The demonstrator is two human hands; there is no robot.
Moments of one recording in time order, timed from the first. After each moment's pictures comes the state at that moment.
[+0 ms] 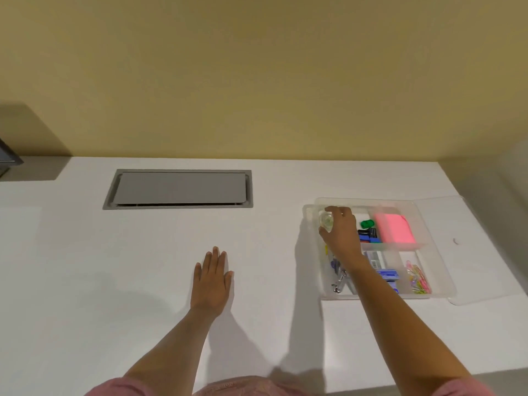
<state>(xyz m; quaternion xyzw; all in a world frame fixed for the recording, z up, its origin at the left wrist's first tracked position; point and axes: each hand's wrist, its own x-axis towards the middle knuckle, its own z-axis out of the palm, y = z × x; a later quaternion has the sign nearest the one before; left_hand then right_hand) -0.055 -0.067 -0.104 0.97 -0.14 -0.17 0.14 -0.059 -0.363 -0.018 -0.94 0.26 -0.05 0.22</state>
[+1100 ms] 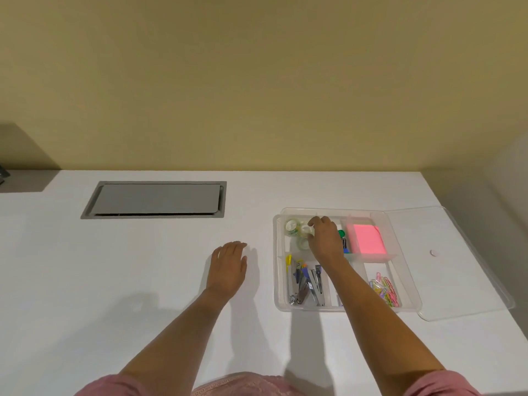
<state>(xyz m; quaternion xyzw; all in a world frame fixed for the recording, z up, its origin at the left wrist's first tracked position) -0.054 -0.199 -0.057 0.96 -0.19 -0.07 0.18 -0.067 -0.435 -0.021 -0.96 0.22 0.02 0.16</state>
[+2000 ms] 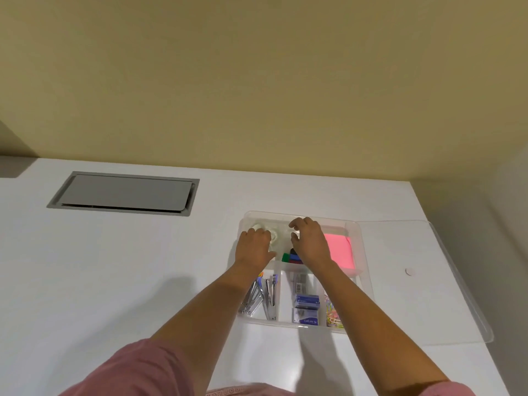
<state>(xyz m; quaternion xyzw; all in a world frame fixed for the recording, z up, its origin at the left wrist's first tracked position) -0.037 -0.379 -0.043 0.97 -0.23 -0.11 0.05 -0.066 -0.520 -0.032 -0.97 0.10 0.00 0.22</state>
